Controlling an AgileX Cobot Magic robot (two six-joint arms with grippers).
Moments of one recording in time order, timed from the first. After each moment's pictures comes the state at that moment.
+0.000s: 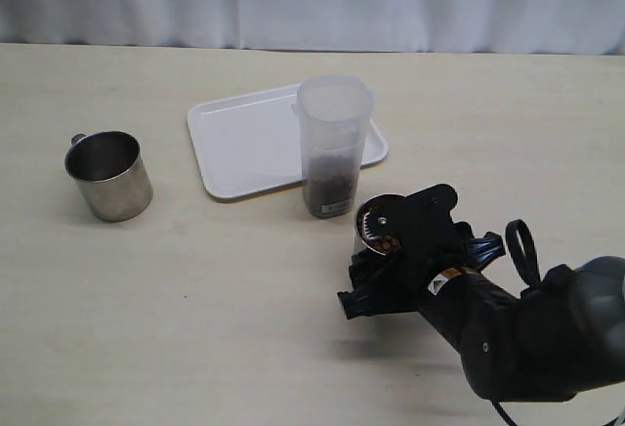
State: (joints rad) left arm 0.15 0.00 0.00 -0.25 0.21 0.34; right arm 0.84 1.84 -0.46 0.82 -0.66 -0.47
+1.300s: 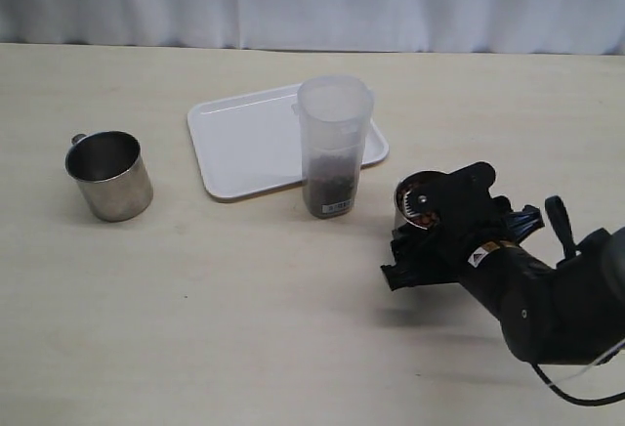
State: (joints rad) left arm 0.15 0.00 0.00 -0.25 0.21 0.34; right arm 0.62 1.86 -0.43 0.62 -0.72 -0.50
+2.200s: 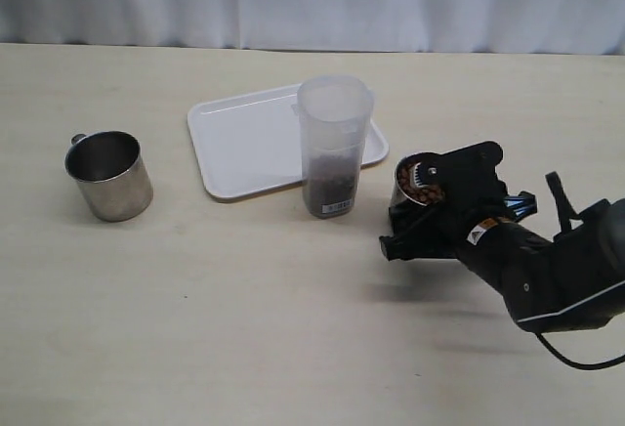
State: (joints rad) left arm 0.15 0.00 0.00 -0.25 0.21 0.34; right arm 0.52 1.90 -0.49 0.43 -0.71 -0.31
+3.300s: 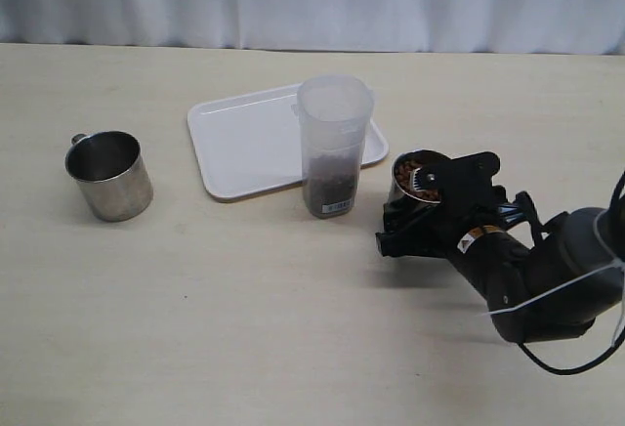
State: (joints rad) left arm 0.15 0.00 0.00 -0.25 0.21 0.34; right arm 0.52 2.03 -0.51 0.43 -0.88 -0.21
